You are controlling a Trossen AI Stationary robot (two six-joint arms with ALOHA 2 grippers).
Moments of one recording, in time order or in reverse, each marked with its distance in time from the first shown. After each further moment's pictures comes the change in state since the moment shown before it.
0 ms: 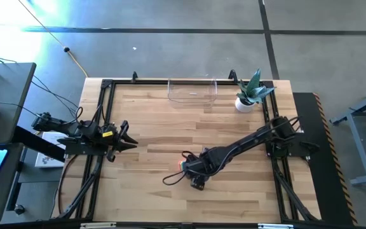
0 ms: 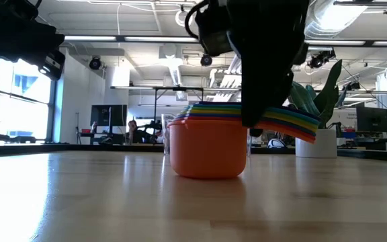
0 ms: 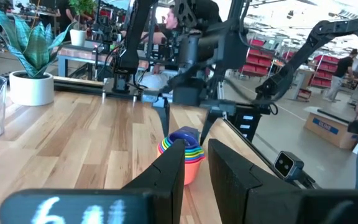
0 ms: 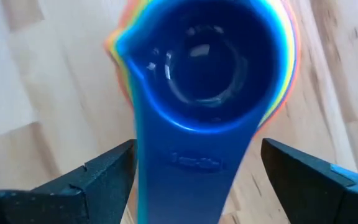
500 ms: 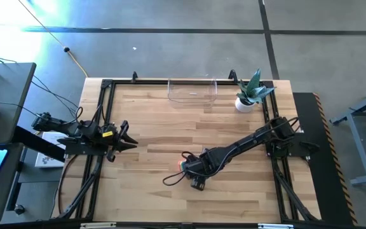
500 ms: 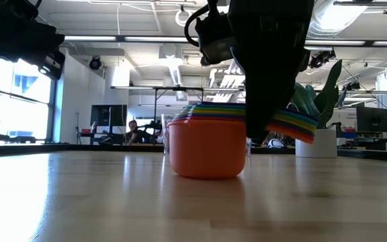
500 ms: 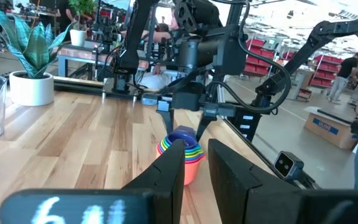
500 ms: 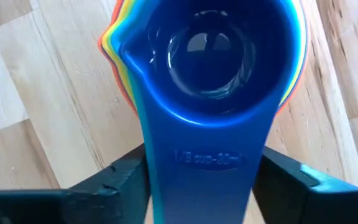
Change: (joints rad) left arm 0.000 0.000 0.000 0.000 0.000 0.000; right arm -0.002 0.019 -0.001 -0.002 -0.010 0.005
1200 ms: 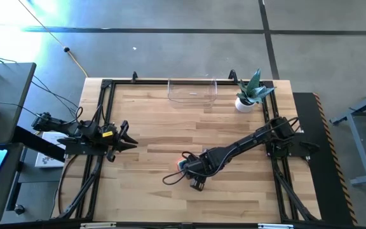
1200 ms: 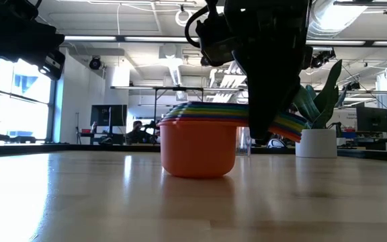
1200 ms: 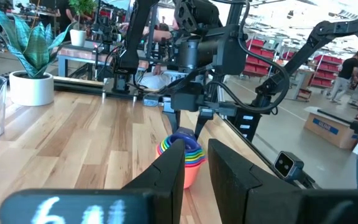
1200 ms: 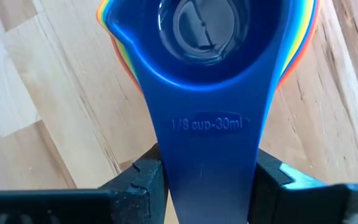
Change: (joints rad) left arm 0.000 0.000 0.000 0.000 0.000 0.000; right arm 0.001 0.000 0.002 -0.001 -0.039 0.061
